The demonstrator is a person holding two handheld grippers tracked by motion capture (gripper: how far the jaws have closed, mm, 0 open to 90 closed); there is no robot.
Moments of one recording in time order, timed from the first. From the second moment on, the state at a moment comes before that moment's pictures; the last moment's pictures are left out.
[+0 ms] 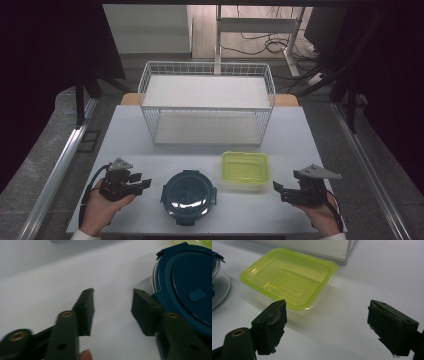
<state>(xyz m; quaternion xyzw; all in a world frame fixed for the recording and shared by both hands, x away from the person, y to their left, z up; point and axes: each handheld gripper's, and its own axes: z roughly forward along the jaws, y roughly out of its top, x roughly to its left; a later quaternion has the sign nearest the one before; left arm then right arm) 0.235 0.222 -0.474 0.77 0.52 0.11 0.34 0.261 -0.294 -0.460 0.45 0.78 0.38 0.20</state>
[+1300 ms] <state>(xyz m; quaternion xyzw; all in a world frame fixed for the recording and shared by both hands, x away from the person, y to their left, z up) 0.242 0.193 -0.502 0.83 0.46 -0.01 0.31 0.258 -0.340 -0.418 0.51 0.70 0.44 0.22</state>
